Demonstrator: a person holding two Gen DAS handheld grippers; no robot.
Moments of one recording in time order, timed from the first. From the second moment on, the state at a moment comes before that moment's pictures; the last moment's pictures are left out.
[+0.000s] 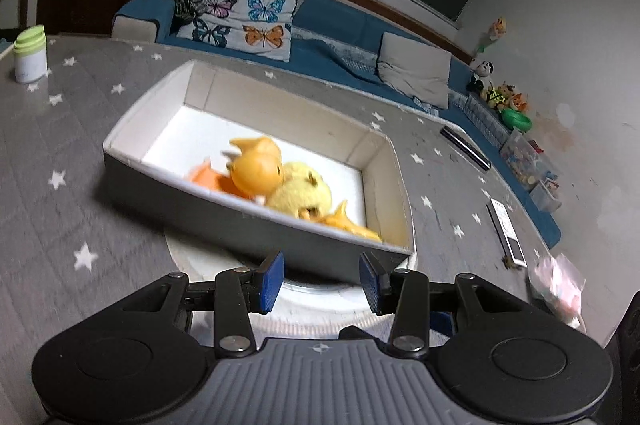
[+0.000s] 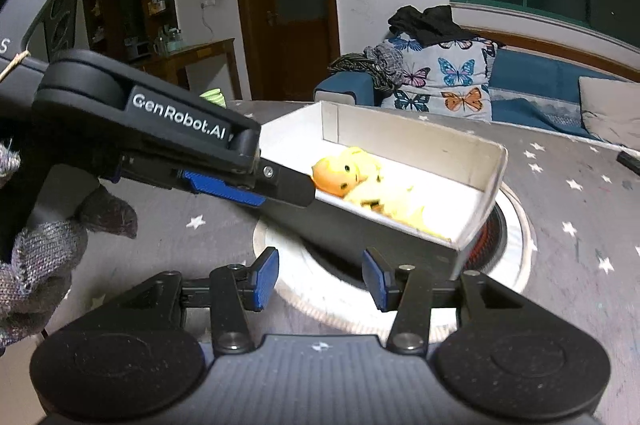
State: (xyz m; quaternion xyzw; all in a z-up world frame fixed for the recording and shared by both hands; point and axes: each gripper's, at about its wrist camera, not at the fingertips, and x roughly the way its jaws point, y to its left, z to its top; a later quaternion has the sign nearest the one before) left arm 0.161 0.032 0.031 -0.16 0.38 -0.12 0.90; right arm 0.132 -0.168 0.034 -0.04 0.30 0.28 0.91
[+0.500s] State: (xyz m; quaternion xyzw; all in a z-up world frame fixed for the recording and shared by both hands) left arm 0.128 0.005 0.007 -0.15 0.41 -0.15 0.89; right arm 0.080 -0.196 0.020 -0.06 0.31 0.26 0.91
